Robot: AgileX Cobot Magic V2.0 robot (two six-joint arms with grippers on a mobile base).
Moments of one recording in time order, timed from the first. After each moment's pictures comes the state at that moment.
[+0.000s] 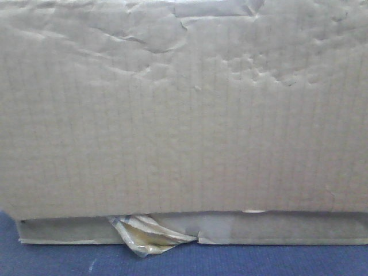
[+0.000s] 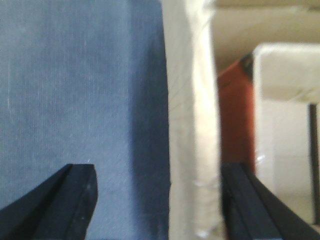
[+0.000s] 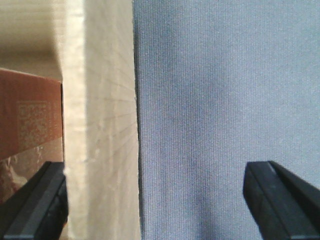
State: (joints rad) left arm -0.46 1.54 -1.48 0.23 1.22 -0.52; right arm 0.24 1.52 -1.42 -0.05 1.23 0.36
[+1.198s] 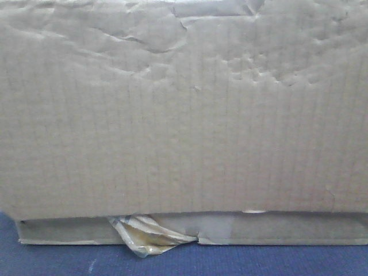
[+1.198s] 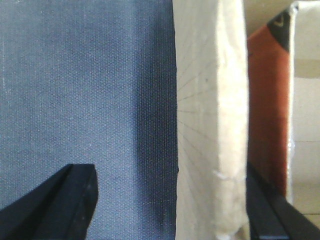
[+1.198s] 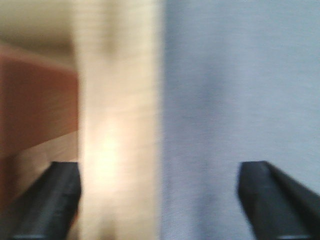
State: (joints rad) left arm -0.46 1.54 -1.44 0.22 1.22 -0.52; right arm 0.30 1.52 -1.43 -0.06 1.23 0.36
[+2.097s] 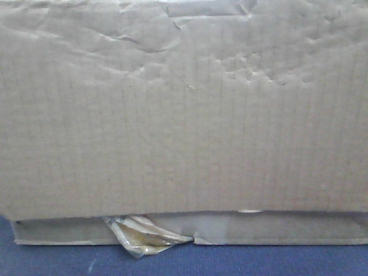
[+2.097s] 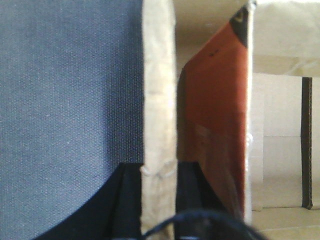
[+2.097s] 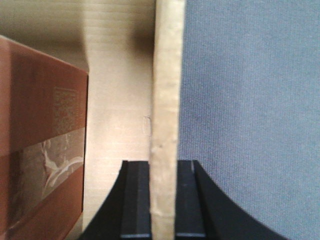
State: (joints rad) left arm -0.46 1.54 -1.44 0.17 1.21 -0.52; right arm 0.31 1.52 -1.43 -0.05 1.22 0.36
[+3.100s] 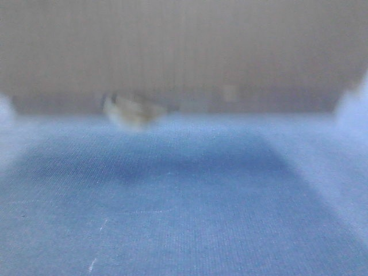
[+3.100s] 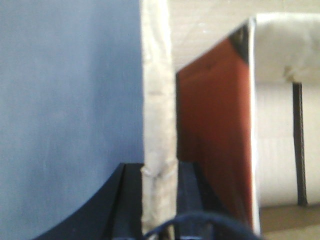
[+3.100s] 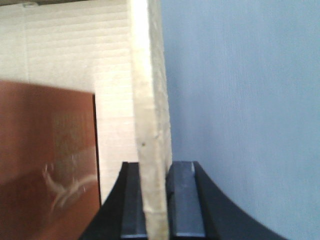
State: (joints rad) left arm -0.64 1.25 -1.51 0.53 1.16 -0.71; right arm 0.37 1.25 -1.47 -0.19 1.00 0.49
